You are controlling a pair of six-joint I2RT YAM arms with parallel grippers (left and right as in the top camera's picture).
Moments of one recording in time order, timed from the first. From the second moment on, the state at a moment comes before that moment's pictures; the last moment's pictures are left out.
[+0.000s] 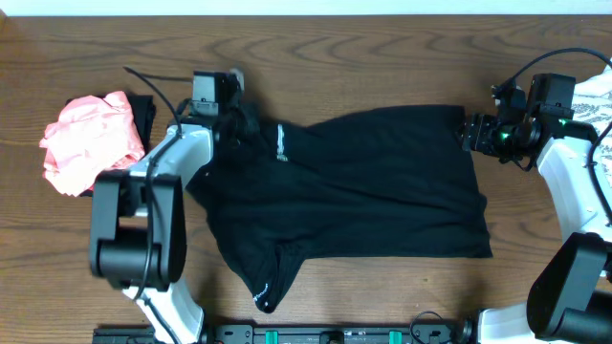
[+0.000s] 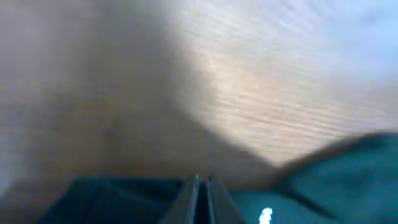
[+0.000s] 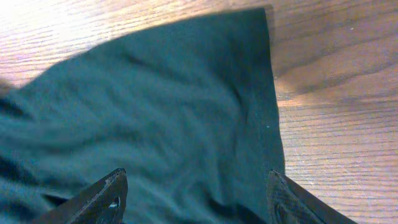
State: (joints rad) left arm -0.10 1.88 1.15 -0.11 0.32 -0.38; right arm -0.21 1.64 1.17 -0.67 -0.35 0.04
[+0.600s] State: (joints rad) left arm -0.10 1.81 1.15 -0.21 0.12 -0.39; right arm -0.21 1.64 1.17 -0.66 -0.32 0.04
